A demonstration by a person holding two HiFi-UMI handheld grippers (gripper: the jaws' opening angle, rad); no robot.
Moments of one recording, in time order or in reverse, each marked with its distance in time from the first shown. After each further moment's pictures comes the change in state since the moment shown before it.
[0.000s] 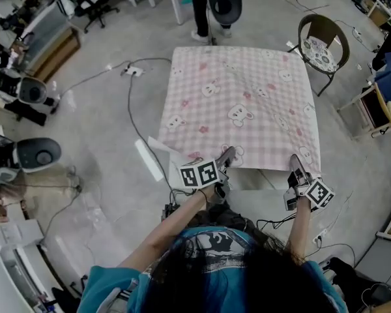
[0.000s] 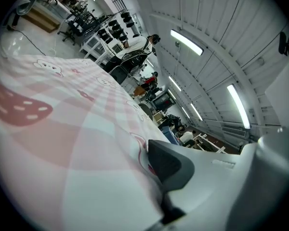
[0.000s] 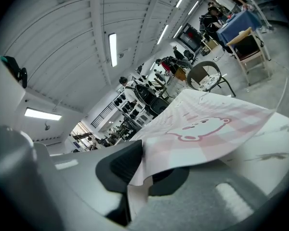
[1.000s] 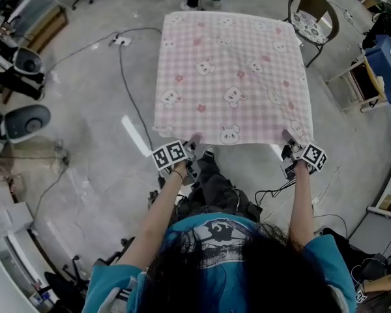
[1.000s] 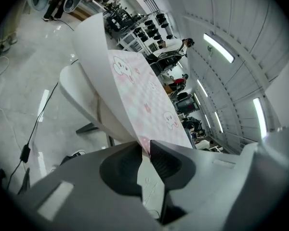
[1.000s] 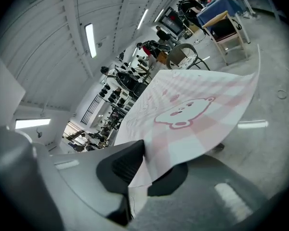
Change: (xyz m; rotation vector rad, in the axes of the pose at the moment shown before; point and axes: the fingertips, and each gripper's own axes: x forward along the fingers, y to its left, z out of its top) left arm -0.114 0.114 -0.104 -0.283 0.044 0.238; right arm -0.052 -0.062 -0.062 0.177 0.189 -0.130
